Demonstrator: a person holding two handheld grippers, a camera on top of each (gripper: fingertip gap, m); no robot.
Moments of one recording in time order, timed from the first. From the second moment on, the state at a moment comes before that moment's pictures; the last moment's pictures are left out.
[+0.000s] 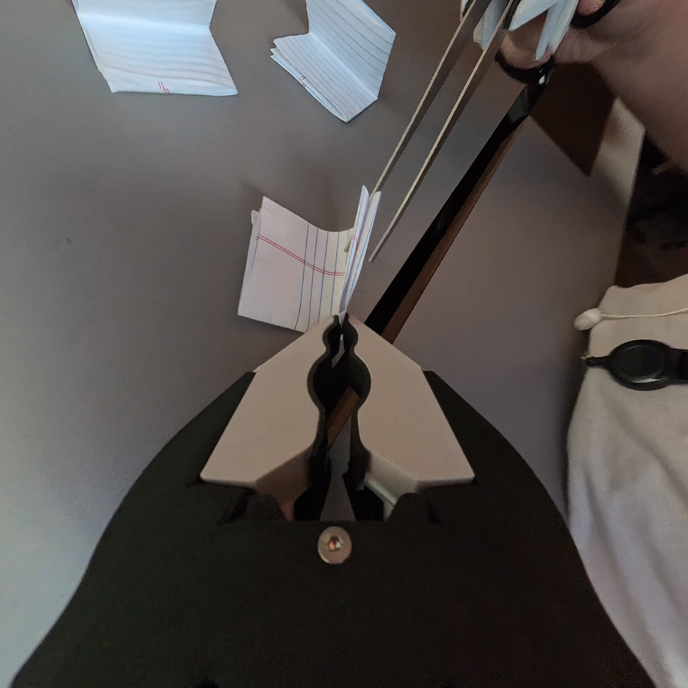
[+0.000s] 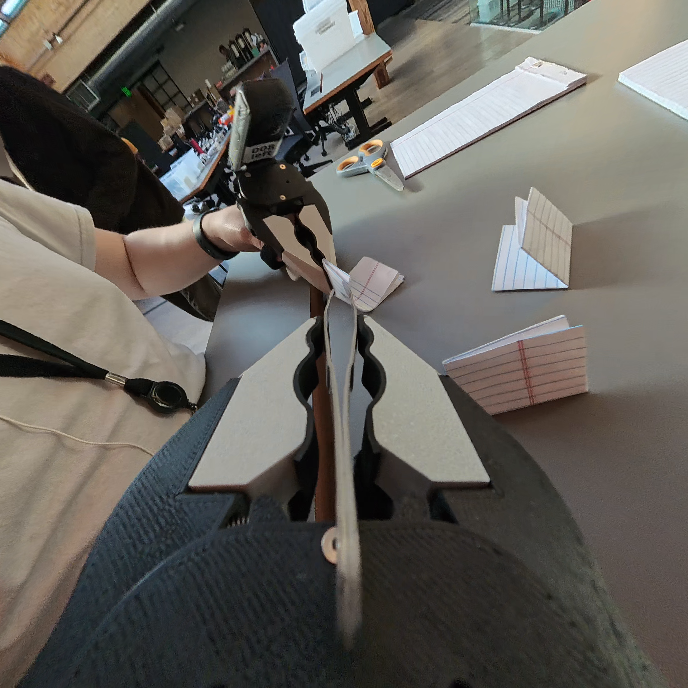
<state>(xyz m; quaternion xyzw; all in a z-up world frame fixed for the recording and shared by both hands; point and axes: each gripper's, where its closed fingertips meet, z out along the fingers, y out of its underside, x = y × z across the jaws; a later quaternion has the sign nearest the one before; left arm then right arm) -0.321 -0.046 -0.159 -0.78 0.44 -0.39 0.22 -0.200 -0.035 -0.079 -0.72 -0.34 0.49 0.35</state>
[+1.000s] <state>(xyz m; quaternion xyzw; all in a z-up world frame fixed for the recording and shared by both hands) -0.309 0.019 -0.156 -0.71 0.59 -0.35 0.12 -0.192 0.010 -0.106 -0.77 -0.19 0.54 0.30</state>
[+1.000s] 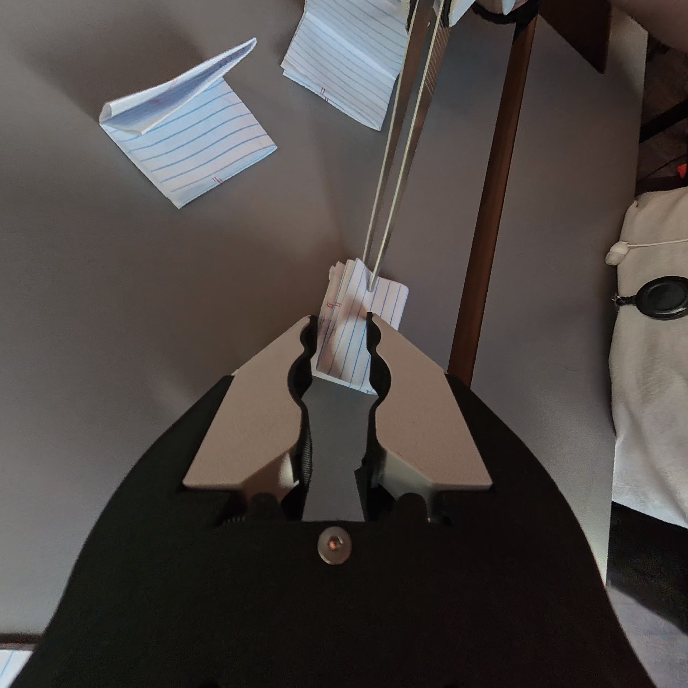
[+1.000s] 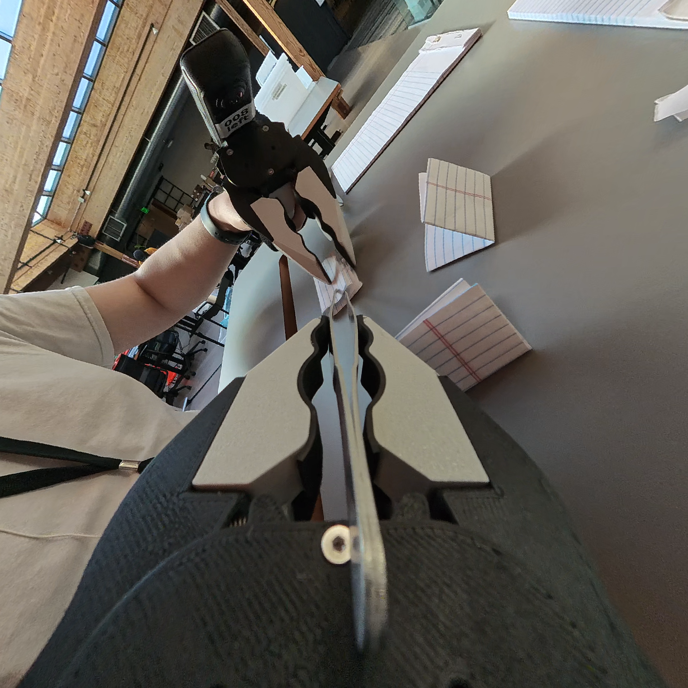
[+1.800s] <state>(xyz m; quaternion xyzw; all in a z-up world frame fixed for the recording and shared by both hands) -0.307 0.022 -0.161 -0.70 0.63 -0.29 0.18 -0.182 0.005 -0.089 -0.77 -0.22 0.46 0.38</state>
